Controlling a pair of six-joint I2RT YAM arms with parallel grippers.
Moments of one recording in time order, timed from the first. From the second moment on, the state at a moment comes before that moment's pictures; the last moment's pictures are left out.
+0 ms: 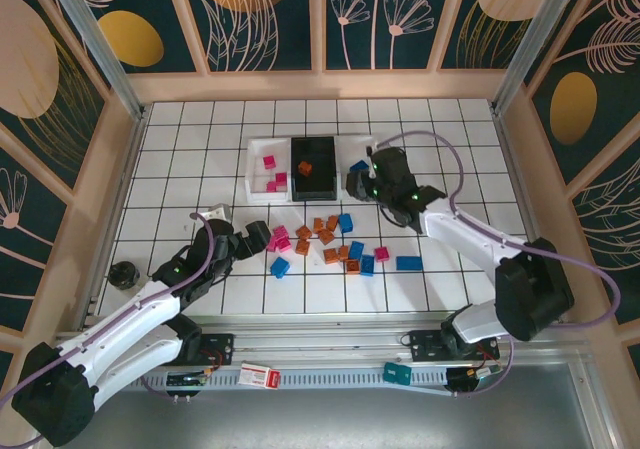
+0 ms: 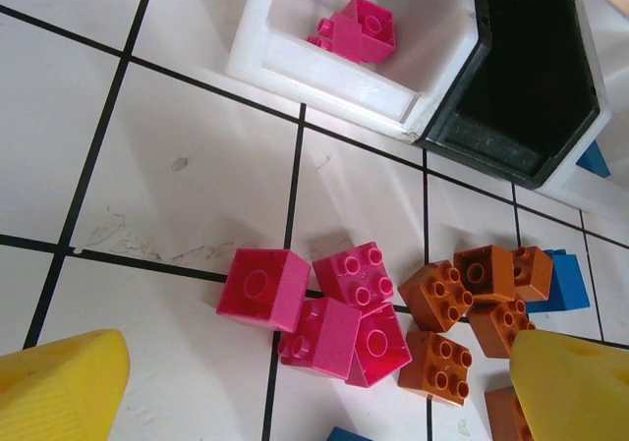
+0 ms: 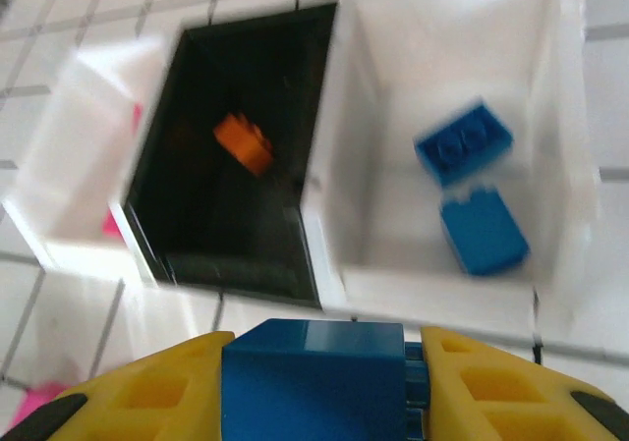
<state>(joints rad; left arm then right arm) -0.59 0.83 0.39 -0.22 -0.16 -0.84 0.58 1.45 0.98 -0.18 0.05 0.46</state>
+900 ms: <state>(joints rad) -0.63 0.94 0.40 -0.23 -0.08 -0.78 0.49 1.79 1.22 -0.12 0.08 0.50</state>
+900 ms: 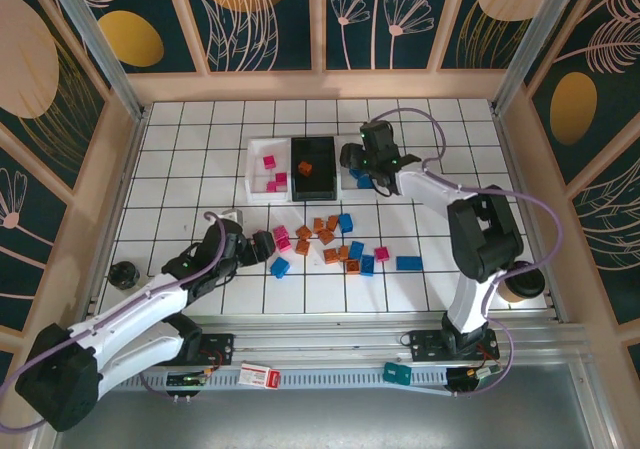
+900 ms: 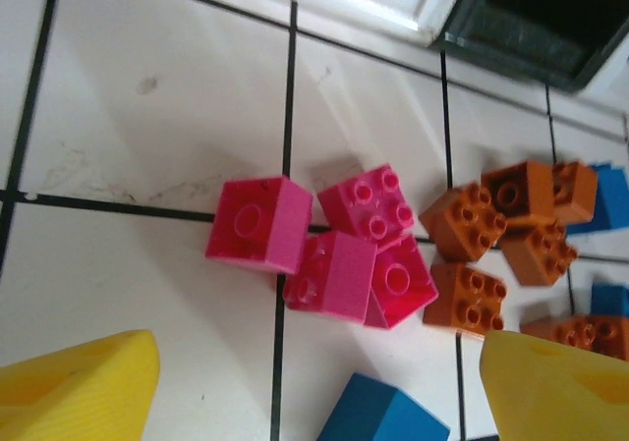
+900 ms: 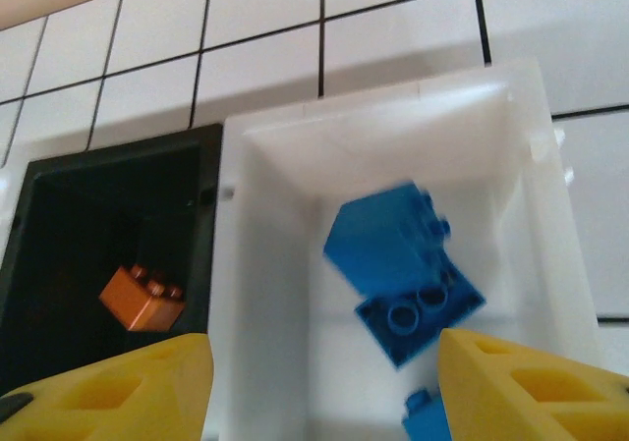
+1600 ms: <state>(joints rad) -0.94 1.36 0.52 -0.20 -0.24 -0.76 0.54 1.50 0.84 -0.03 0.06 0.58</state>
